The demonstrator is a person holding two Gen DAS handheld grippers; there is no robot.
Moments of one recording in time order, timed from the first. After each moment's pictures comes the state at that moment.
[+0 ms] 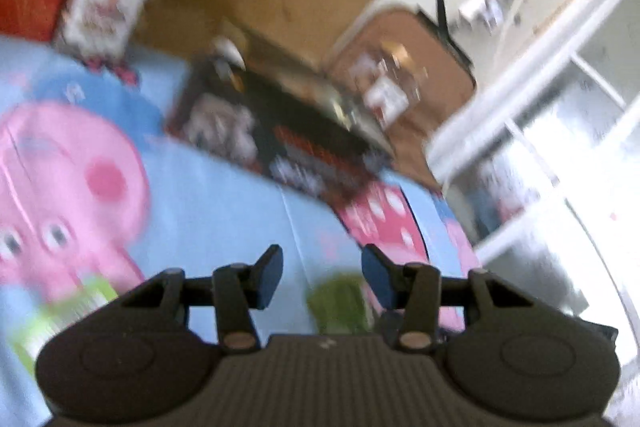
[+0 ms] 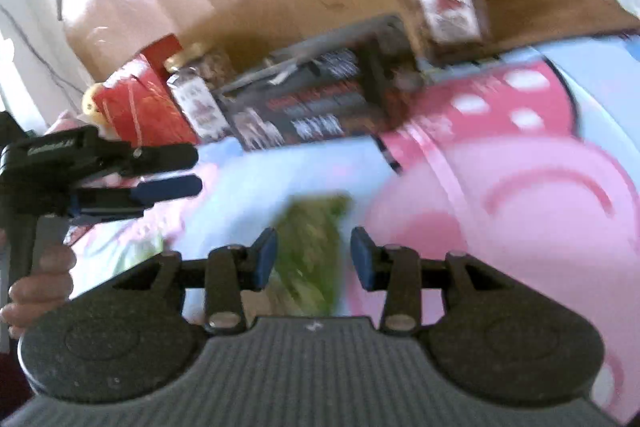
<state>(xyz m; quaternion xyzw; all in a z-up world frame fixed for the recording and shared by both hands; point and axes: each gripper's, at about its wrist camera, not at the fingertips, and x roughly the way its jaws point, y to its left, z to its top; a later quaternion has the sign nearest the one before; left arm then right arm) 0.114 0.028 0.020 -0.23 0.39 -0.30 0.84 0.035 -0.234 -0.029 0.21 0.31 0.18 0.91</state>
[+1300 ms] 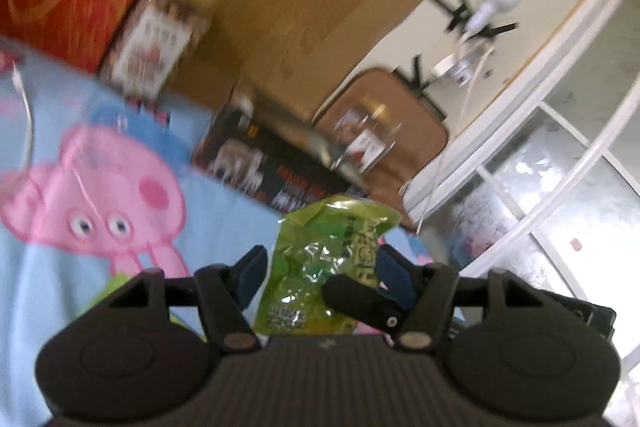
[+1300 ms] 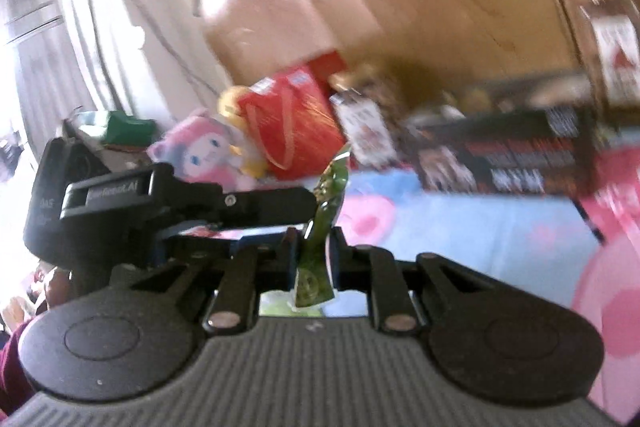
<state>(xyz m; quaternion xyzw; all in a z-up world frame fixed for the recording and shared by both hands) 0.050 0.093 0.055 -0.27 0.29 -0.29 0.87 0.026 -0.158 0.023 0.19 0.21 0.37 0.89</state>
